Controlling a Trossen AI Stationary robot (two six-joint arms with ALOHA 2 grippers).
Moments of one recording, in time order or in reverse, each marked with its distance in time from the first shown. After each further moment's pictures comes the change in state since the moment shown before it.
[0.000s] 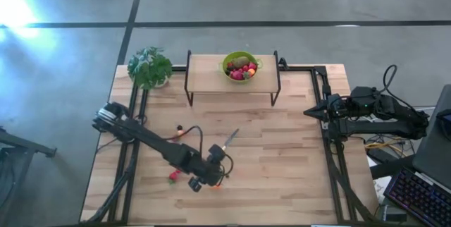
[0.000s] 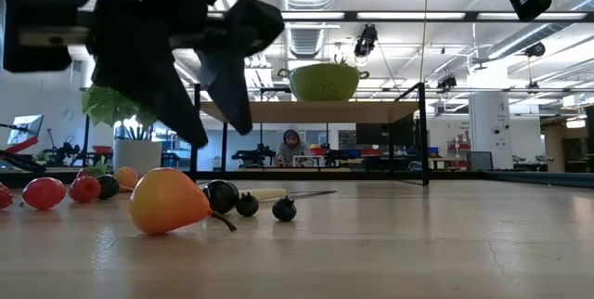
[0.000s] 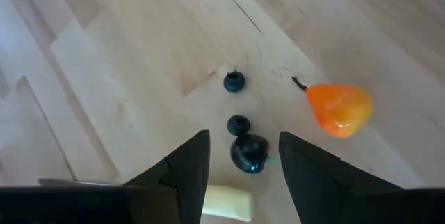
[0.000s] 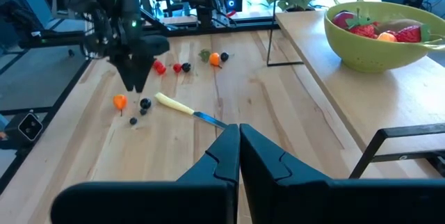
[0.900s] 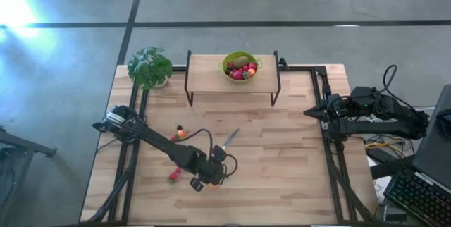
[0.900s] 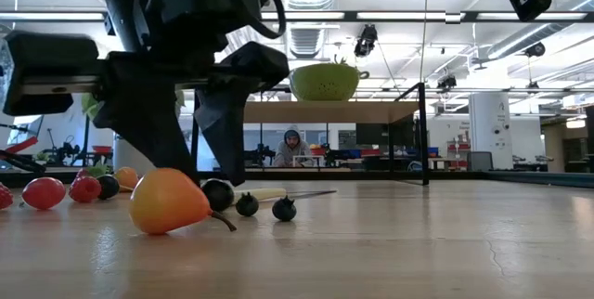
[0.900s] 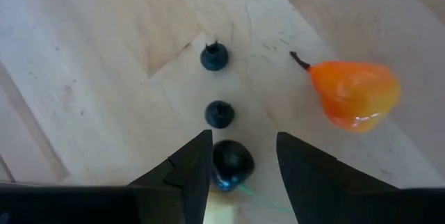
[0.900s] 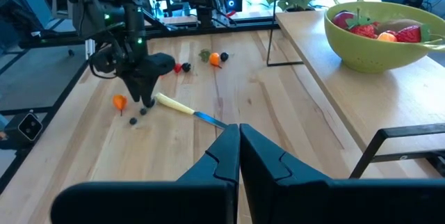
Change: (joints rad) left arm 0.029 0.096 0.022 -0.023 0.053 -0.027; right arm 0.000 0.000 0.000 0.000 0.000 0.000
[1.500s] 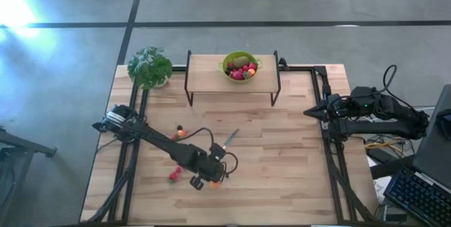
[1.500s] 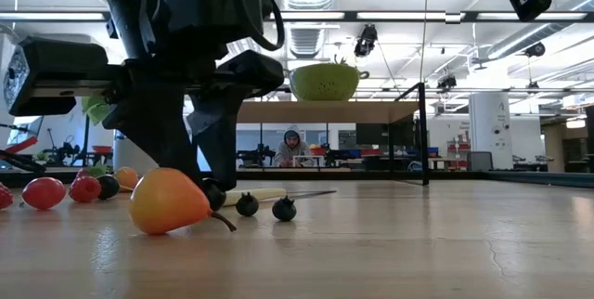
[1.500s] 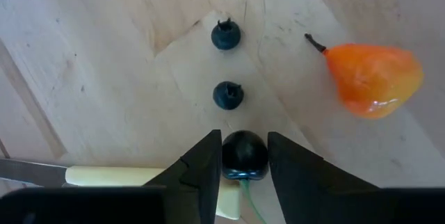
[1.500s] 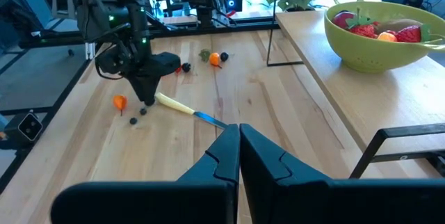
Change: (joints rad) left arm 0.012 0.001 0.000 -0.035 0.000 -0.045; right arm 0.000 0.000 0.000 0.000 0.000 0.000
